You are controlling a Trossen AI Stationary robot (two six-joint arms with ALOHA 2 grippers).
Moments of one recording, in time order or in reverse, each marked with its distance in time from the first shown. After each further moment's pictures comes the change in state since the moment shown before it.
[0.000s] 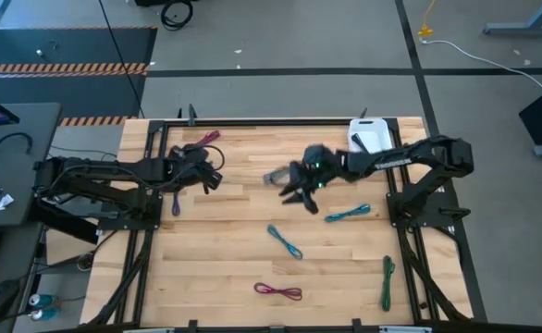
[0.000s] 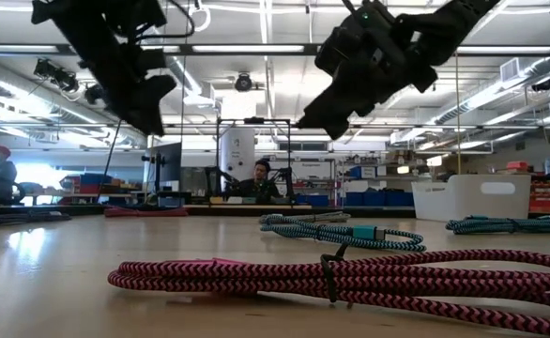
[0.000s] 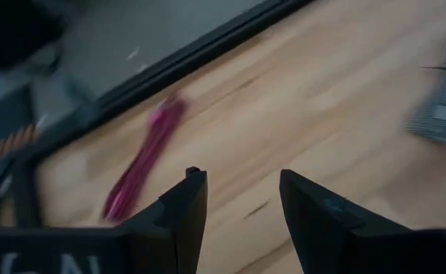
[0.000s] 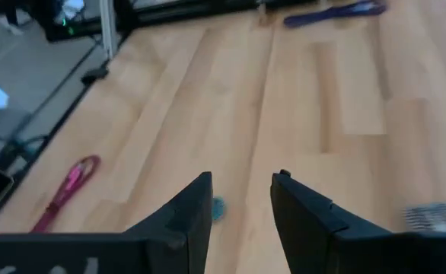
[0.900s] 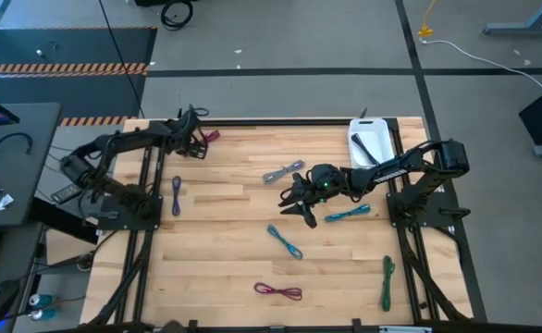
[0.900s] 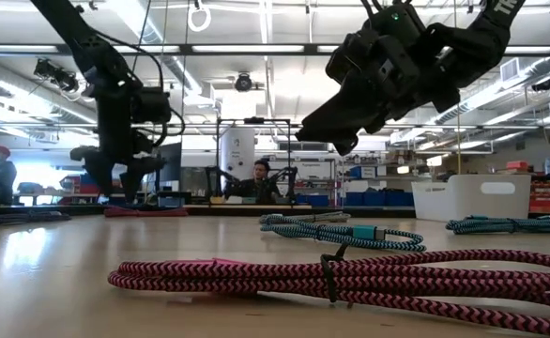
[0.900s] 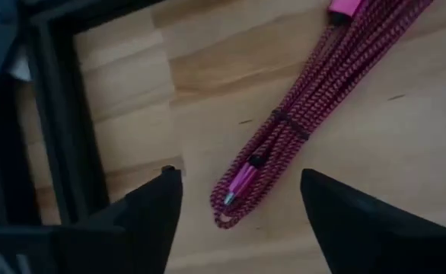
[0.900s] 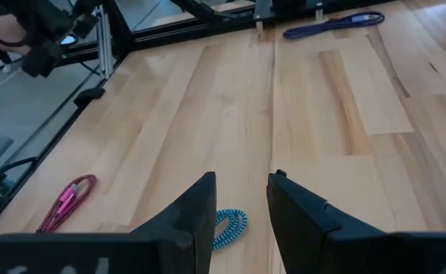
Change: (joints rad) left arm 0.786 0.362 0.000 0.129 0.420 0.326; right arm 0.114 0.046 -0.169 0.373 0.149 0.141
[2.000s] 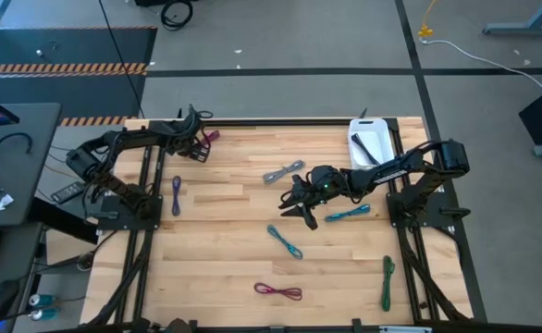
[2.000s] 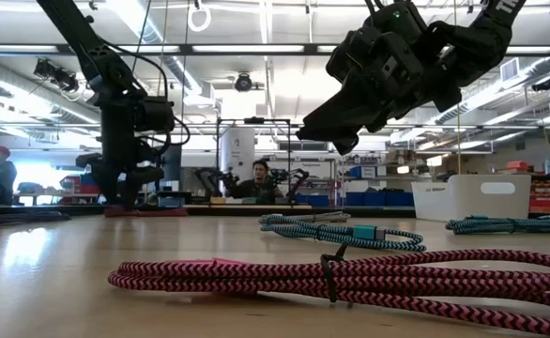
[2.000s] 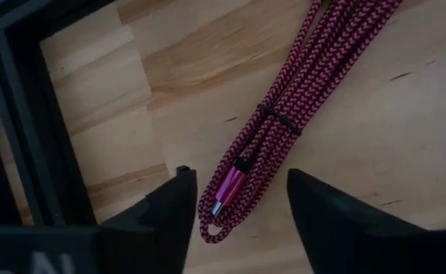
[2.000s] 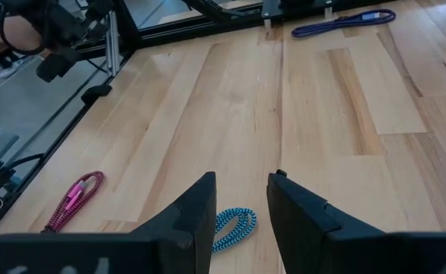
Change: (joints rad) left arm -0.006 0.065 0.000 0.035 0.003 0.074; right arm 0.015 0.000 0.000 -0.002 -0.003 0.000
